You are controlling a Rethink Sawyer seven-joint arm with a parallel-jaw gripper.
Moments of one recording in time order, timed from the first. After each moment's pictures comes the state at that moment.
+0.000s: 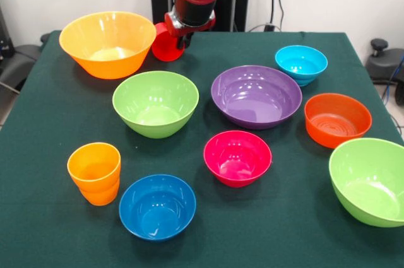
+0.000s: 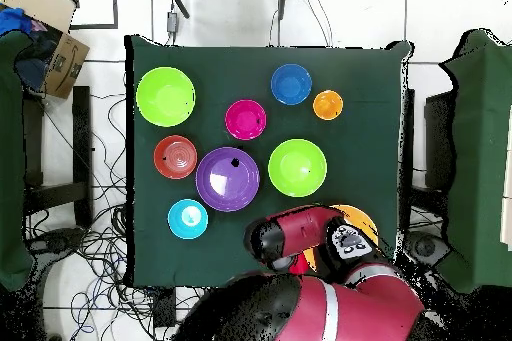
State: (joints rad) arm -0.40 -0.45 0.09 1.87 -0.68 0.57 1.58
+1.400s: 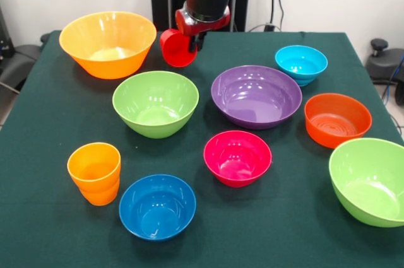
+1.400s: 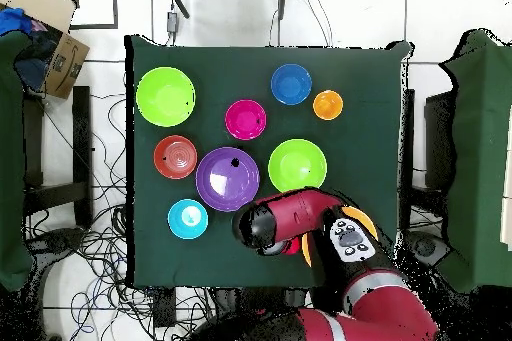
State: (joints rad) arm -0.42 -0.56 0.20 1.87 -0.64 0.61 1.58
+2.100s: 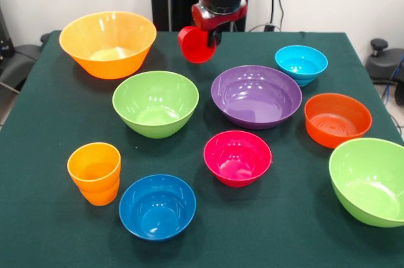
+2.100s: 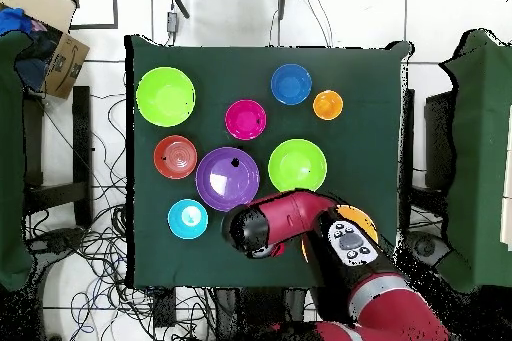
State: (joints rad) arm -0.46 -0.61 0.31 1.95 -0.62 0.61 1.58
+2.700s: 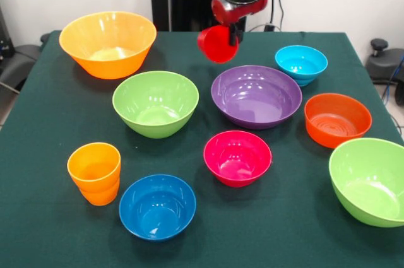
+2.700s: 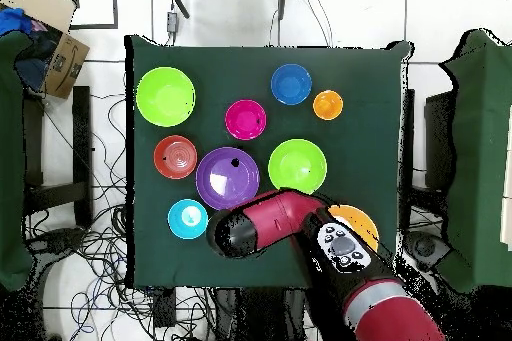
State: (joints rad) arm -0.47 -0.68 0.40 2.01 -0.62 0.52 1.58
